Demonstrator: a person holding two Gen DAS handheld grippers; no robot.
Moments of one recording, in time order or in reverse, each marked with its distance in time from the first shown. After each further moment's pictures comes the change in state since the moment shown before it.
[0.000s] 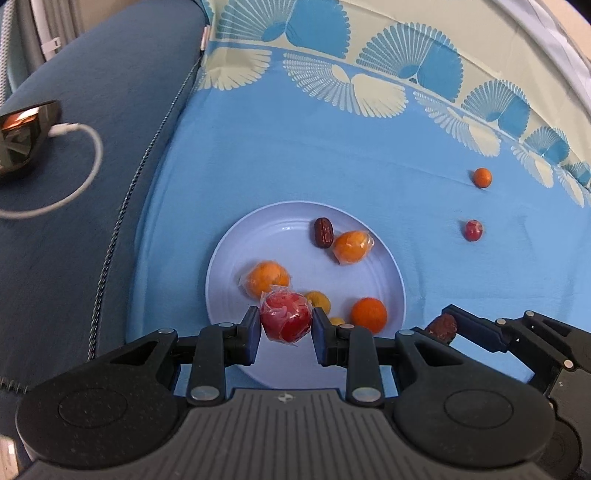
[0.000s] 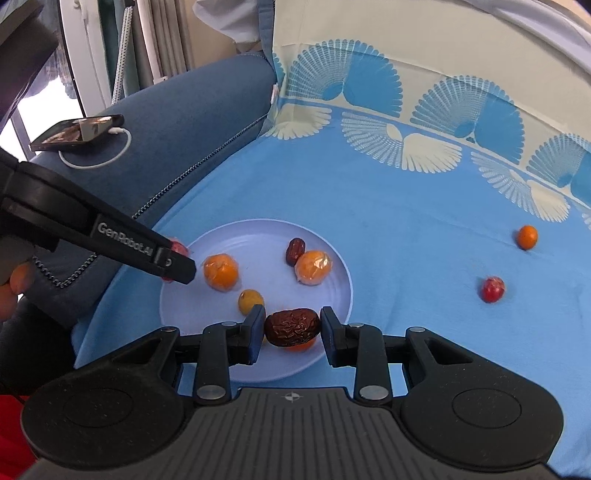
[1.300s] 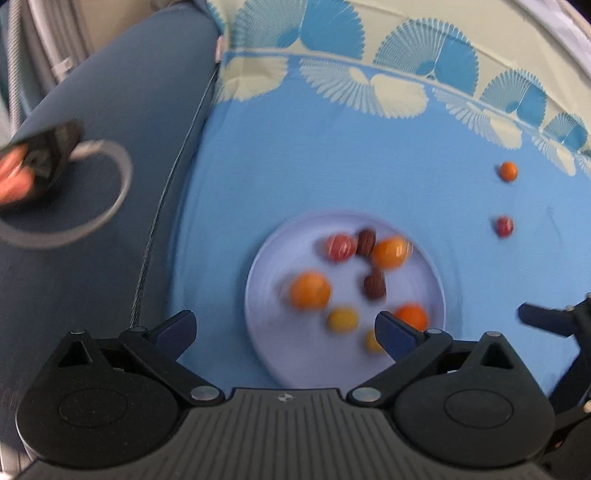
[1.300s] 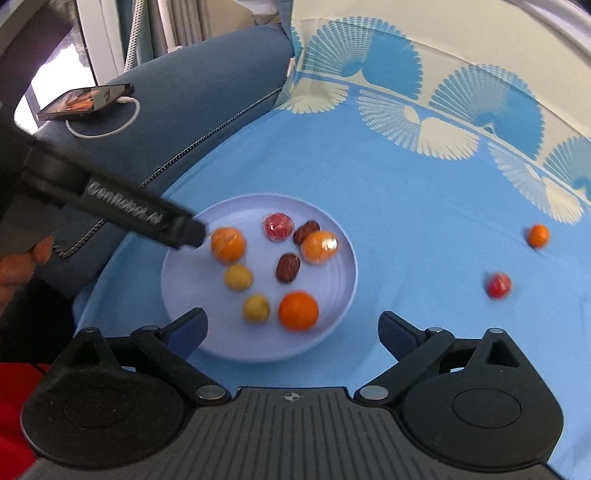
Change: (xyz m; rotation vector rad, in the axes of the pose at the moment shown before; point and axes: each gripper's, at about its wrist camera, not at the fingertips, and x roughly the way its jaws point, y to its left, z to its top) left arm -0.005 0.010 -0.004 0.043 -0.009 0.104; right arm -0.005 -0.003 -0.001 -0.047 0.095 0.025
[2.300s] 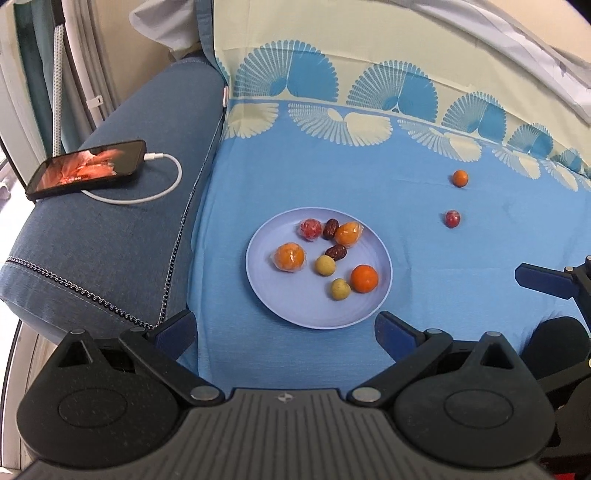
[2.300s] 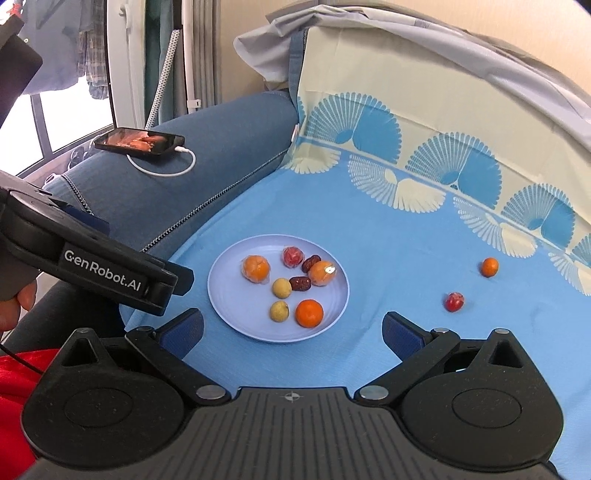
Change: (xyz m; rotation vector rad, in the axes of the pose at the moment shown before) left arm -0.112 -0.020 -0.081 0.022 -0.175 0.006; right arm -0.109 0.043 -0.040 -0.056 -0.197 -0.067
